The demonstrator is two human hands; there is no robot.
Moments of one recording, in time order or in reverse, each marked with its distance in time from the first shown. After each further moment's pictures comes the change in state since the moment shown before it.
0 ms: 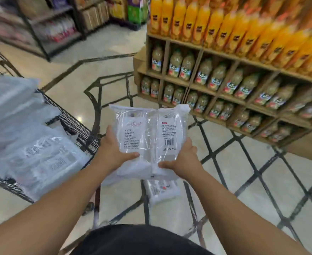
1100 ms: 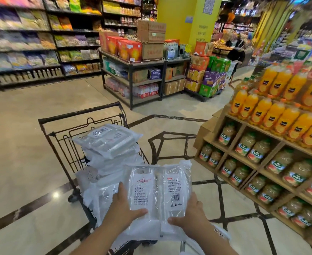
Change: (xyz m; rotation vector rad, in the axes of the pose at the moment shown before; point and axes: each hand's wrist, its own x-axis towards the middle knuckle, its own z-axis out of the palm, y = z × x) left_hand -0.031 -0.156 -0.193 -0.110 0.215 -0.362; right_hand 0.011 -0.216 0.164 -0.171 -0.214 -0.300
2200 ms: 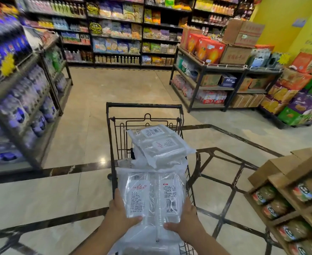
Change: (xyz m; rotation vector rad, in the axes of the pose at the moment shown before) left_hand 0.044 -0.090 -0.039 -0.199 0.283 -0.310; right_hand 0.141 -0.099 0.092 -0.231 -0.407 -0.312
